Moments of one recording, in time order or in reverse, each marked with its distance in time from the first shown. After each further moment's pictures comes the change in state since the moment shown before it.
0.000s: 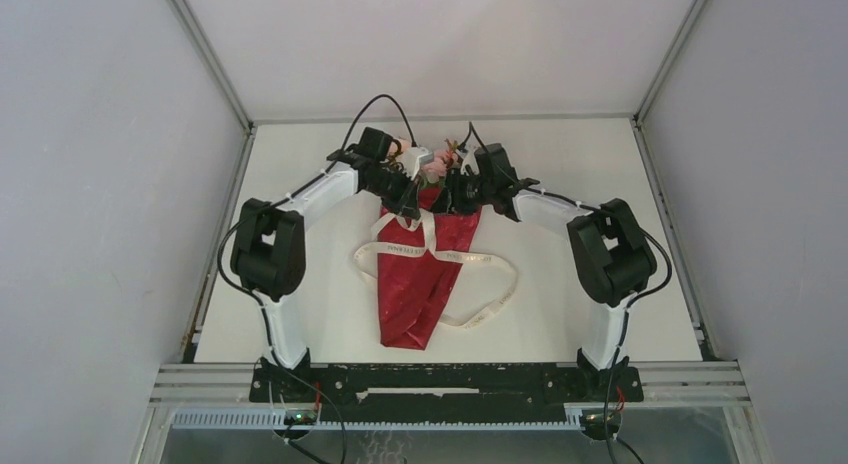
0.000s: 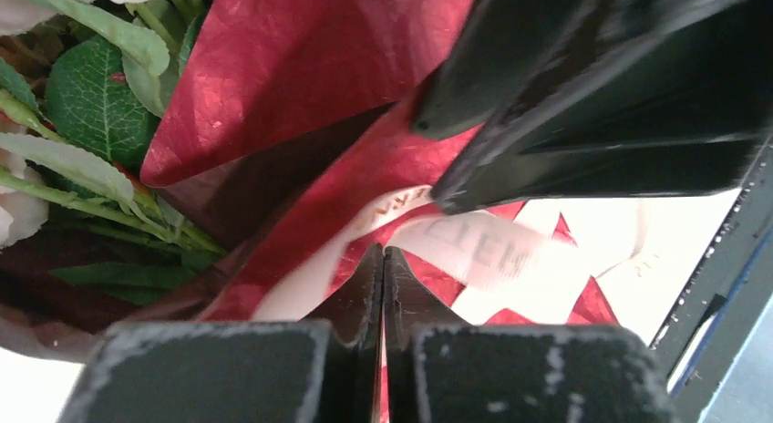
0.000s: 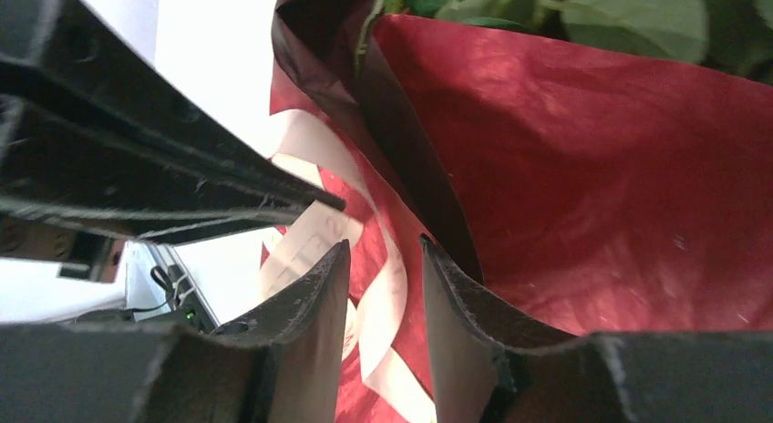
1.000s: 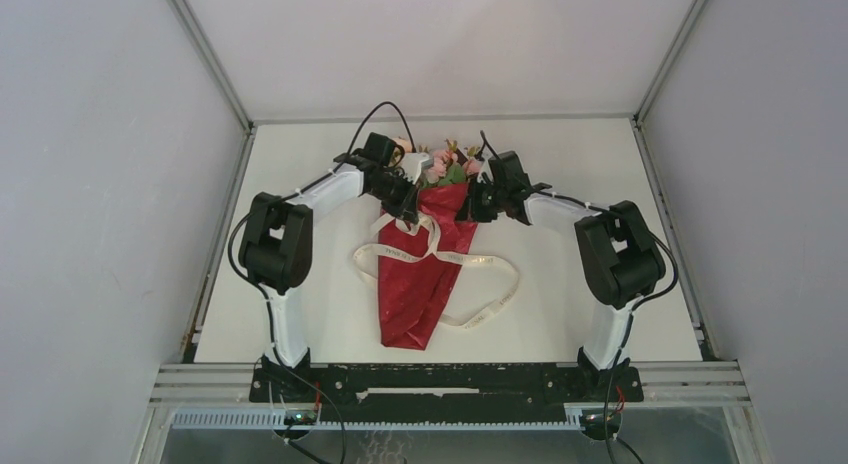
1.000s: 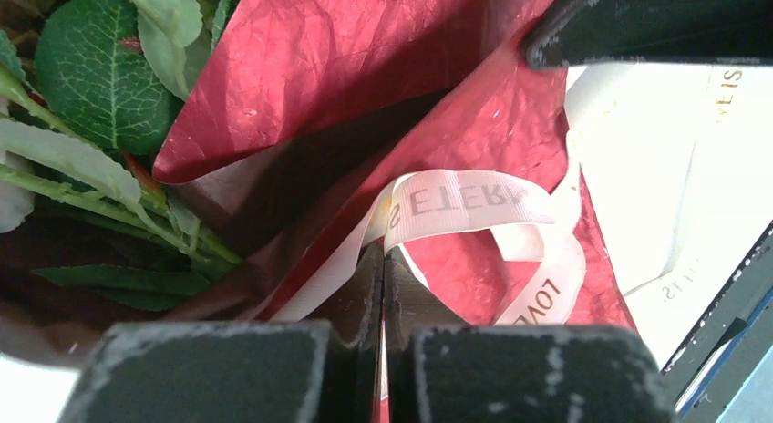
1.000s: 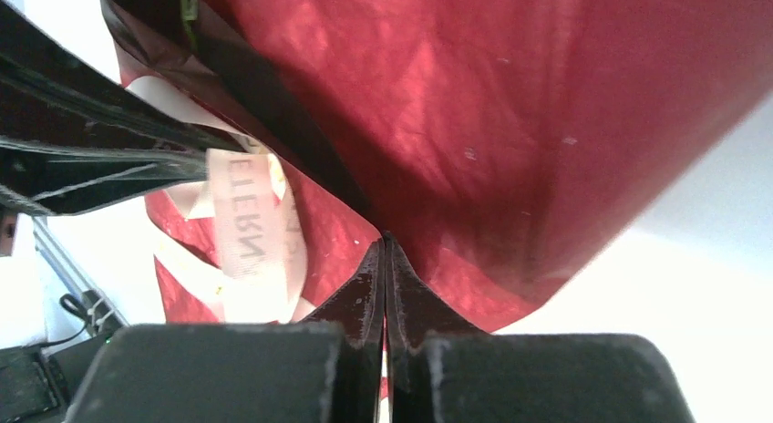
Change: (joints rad) left arm -0.006 0.078 0.002 0.031 -0.078 -0.052; right arm -0.063 -0.045 -0.086 -0.082 0.115 -0.089
